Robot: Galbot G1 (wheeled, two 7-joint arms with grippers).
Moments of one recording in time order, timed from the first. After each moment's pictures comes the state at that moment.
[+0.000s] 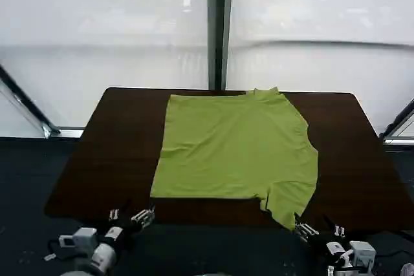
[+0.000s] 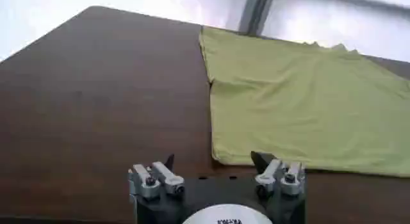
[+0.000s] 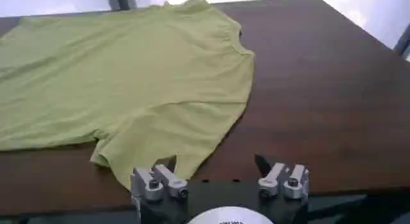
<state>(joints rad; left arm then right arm) 1.92 -1.21 -0.57 -2.32 -0.46 0.44 -0.08 -2.01 1.29 0.72 2.39 0.58 -0.56 0.23</state>
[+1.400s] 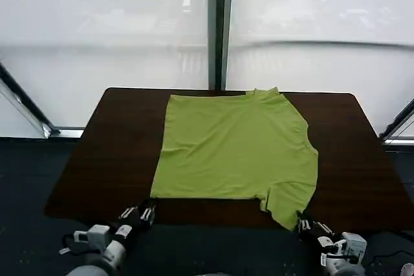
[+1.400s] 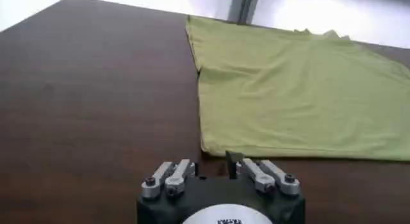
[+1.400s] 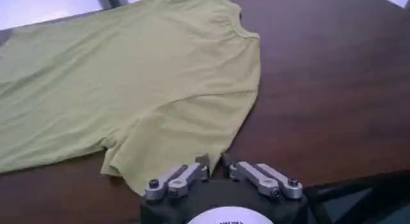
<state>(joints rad) 1.85 -1.25 -0.52 -2.24 -0.45 0.43 -0.07 -1.97 1.31 0.69 2.34 0.59 -0.58 0.24</state>
